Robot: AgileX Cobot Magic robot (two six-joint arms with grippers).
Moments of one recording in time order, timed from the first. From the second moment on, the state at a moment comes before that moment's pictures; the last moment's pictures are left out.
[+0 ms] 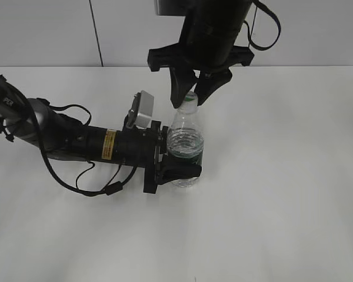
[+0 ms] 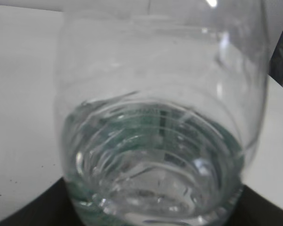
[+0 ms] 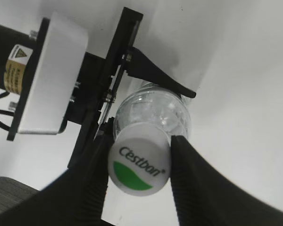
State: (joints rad) left arm -0.34 2.41 -1.24 1.42 -1.21 -0.63; right arm 0.62 2.04 -1.83 0.19 1.22 0.07
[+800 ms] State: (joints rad) left arm -0.34 2.41 -1.24 1.43 -1.21 -0.62; right arm 0.62 2.04 -1.84 0.20 1.22 -0.78
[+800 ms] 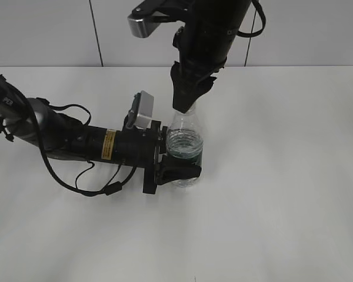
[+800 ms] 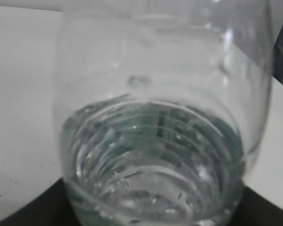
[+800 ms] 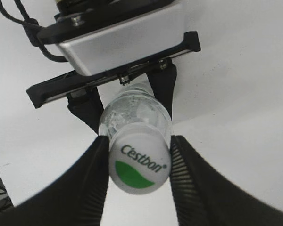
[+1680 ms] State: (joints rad) left arm -0.34 2.41 -1.24 1.43 -1.21 -0.62; right arm 0.62 2.04 -1.84 0.18 1.23 -1.01
